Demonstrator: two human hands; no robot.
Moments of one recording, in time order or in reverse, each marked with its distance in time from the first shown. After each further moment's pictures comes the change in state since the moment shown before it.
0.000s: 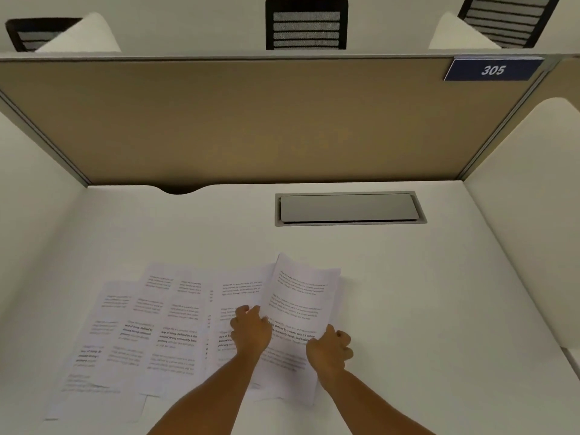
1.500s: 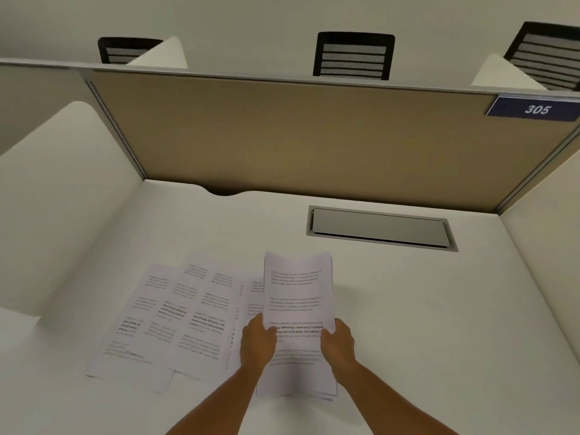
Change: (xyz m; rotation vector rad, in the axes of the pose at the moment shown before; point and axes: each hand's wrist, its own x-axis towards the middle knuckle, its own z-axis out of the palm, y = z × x) left_hand -0.043 -0.041 -0.025 -0.472 0.086 0.025; right_hand -0.022 -0.020 -0.004 0.290 -0.144 -0.242
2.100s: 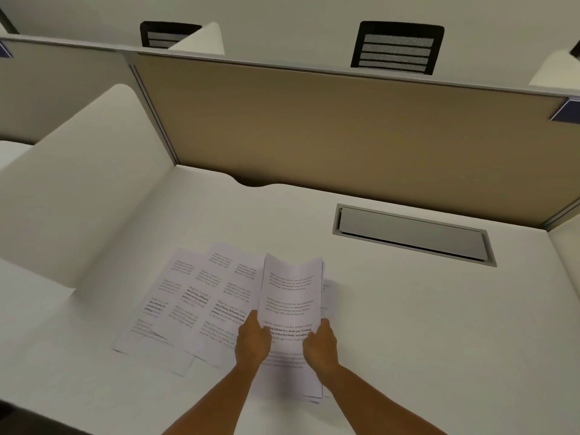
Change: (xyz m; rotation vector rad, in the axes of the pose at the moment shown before) left_hand 0.013 -0.030 -0.035 0.042 0.092 -0.094; right_hand -0.005 -0.012 0.074 -0.251 -0.097 -0.085
